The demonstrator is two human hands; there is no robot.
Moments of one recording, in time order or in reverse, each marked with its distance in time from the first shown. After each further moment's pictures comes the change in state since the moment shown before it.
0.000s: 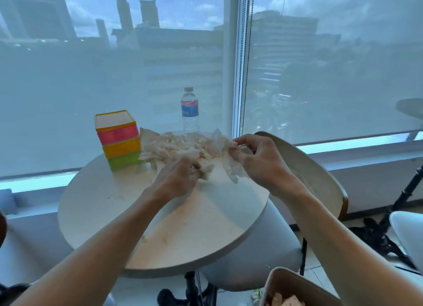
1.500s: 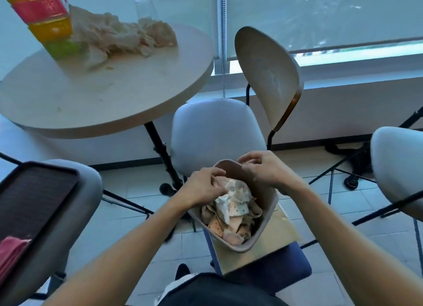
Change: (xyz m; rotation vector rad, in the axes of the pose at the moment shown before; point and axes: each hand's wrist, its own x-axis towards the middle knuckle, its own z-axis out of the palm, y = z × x) left_hand -0.184 0.155 0.209 -0.229 -0.522 -0.394; right_hand -0.159 0.223 -0.118 -0.089 -0.498 0.478
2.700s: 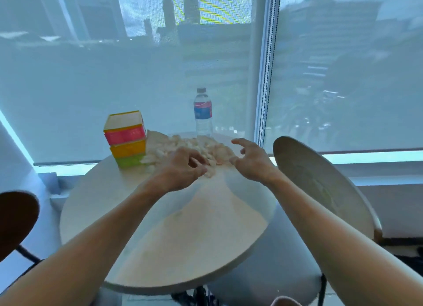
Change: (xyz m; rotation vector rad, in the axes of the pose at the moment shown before) left_hand 0.078 0.005 -0.316 0.032 0.521 0.179; right_hand 0.171 -0.279 0.001 -0.252 0.316 -0.409
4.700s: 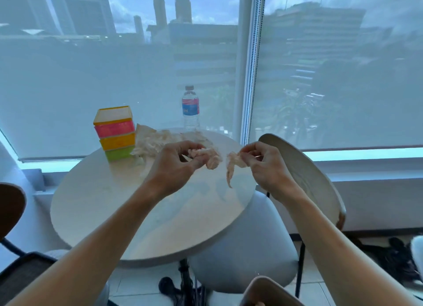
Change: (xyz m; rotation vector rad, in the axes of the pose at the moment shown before) left_hand -0.038 0.020 0.013 -0.452 0.168 0.190; right_hand -0.072 0.012 -0.040 0.369 0.183 0.005
